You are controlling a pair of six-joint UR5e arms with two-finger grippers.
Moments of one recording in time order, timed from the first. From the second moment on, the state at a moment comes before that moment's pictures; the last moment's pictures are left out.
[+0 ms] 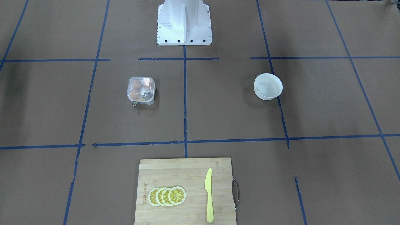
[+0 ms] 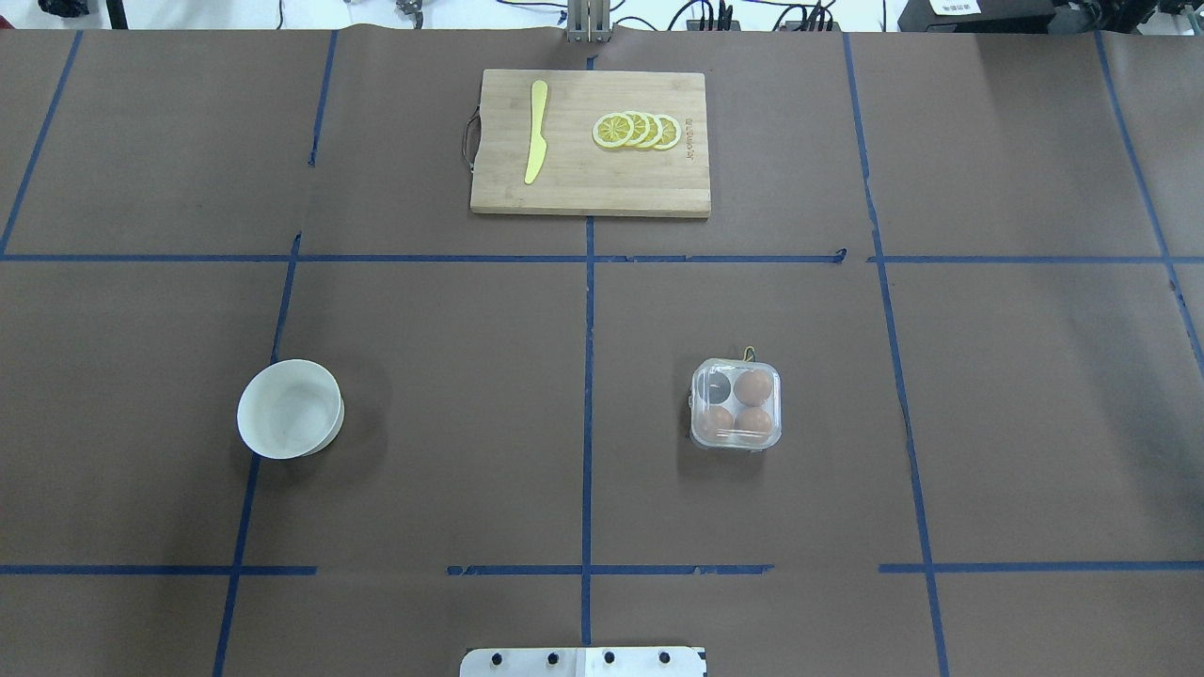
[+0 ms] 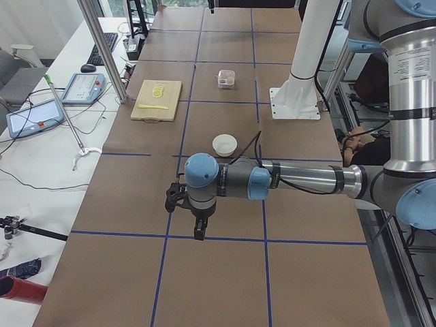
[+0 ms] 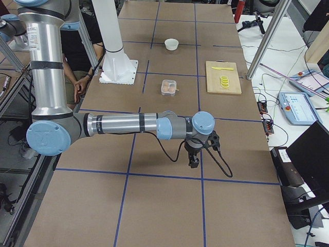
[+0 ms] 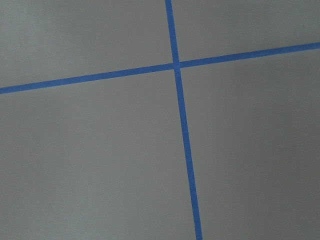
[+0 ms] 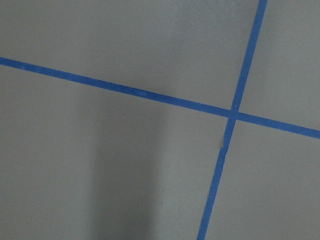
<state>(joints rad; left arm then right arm) -1.58 -1.43 -1.78 -1.58 -2.35 0.05 1.46 -1.53 1.60 -1.60 2.40 -0.11</state>
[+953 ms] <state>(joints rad) -1.57 -1.45 -1.77 -1.61 -2.34 0.02 1.50 -1.52 1.60 -1.60 2.40 -0.12</state>
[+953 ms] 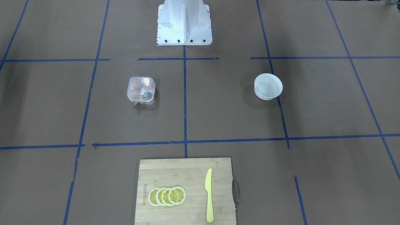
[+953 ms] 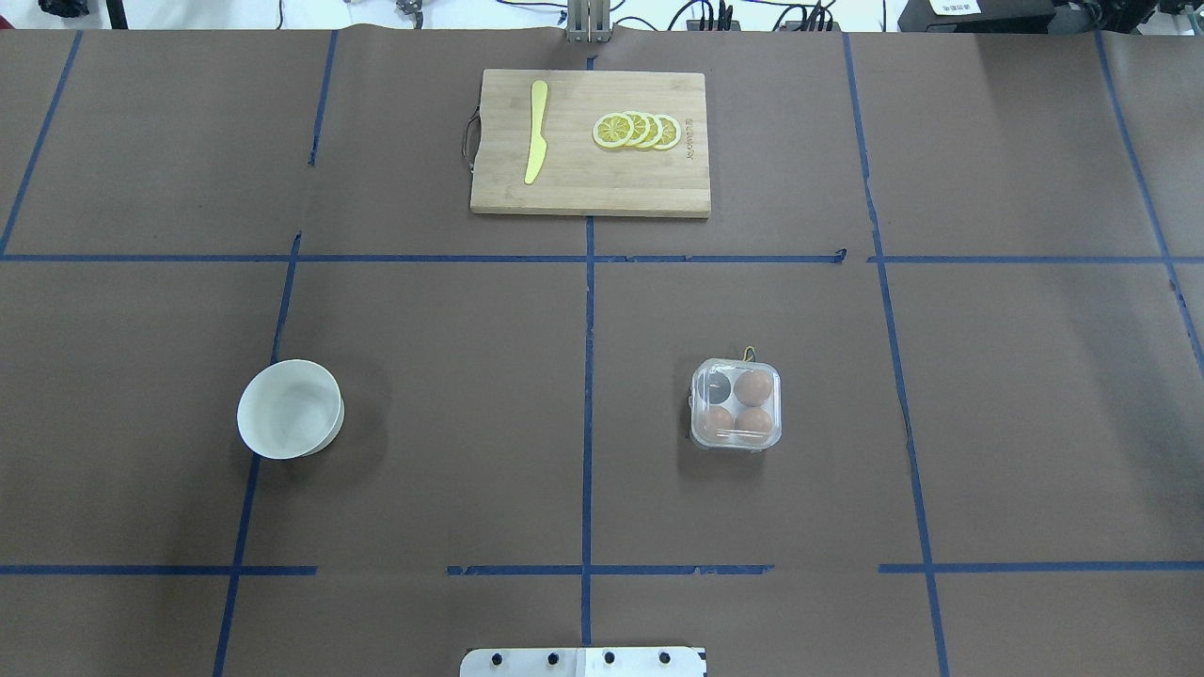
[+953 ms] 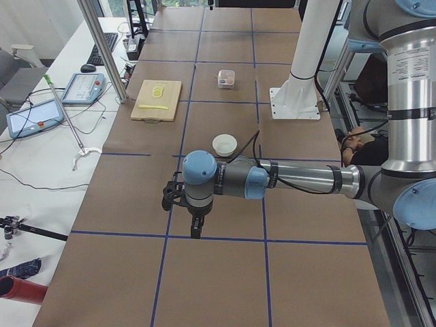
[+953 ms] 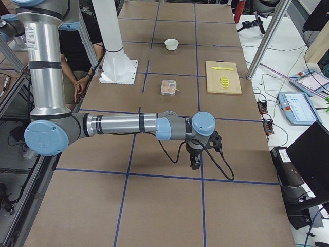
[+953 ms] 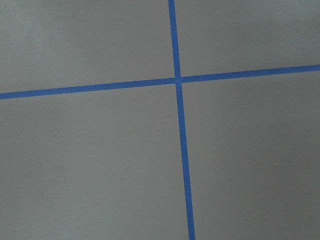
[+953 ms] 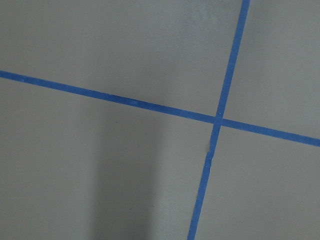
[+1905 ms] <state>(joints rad) -1.57 -1.45 -1.78 -1.53 -2.30 0.03 1.51 -1.52 1.61 -1.60 2.40 -0.13</state>
